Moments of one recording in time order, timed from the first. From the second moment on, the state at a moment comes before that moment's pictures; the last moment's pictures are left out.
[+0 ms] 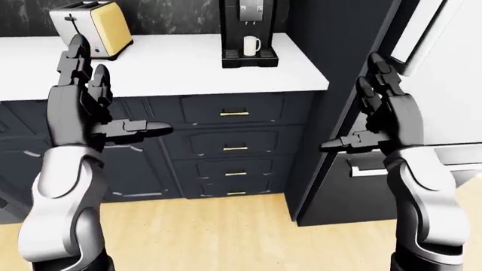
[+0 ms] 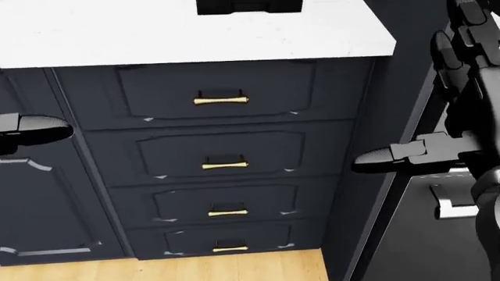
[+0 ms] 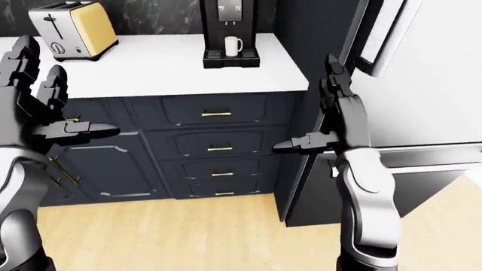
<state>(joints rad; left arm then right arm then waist) -0.43 0.36 0.35 -0.52 -0.25 0.68 0.04 -0.37 -0.29 -0.27 -0.47 0.08 0.58 0.17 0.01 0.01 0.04</state>
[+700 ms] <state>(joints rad) -0.44 0.37 0.35 -0.54 -0.25 0.67 0.04 -0.36 -0.28 -0.27 -0.47 0.06 0.58 0.18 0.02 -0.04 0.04</state>
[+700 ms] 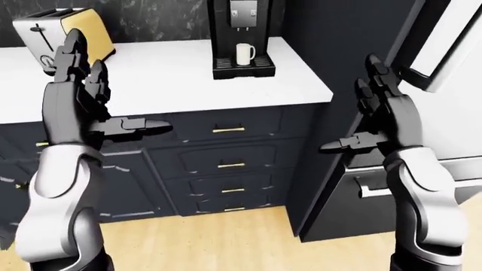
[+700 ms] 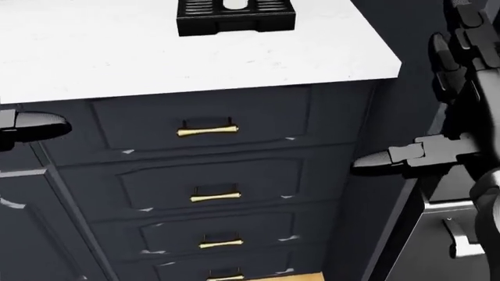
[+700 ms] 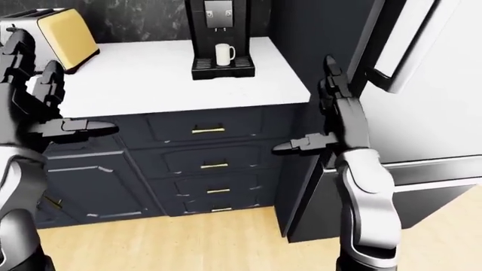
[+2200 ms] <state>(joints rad) -0.44 0.37 0.35 -0.54 -0.25 0.70 0.04 -0.35 -0.28 -0.27 -0.44 0.07 0.59 0.19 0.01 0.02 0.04</state>
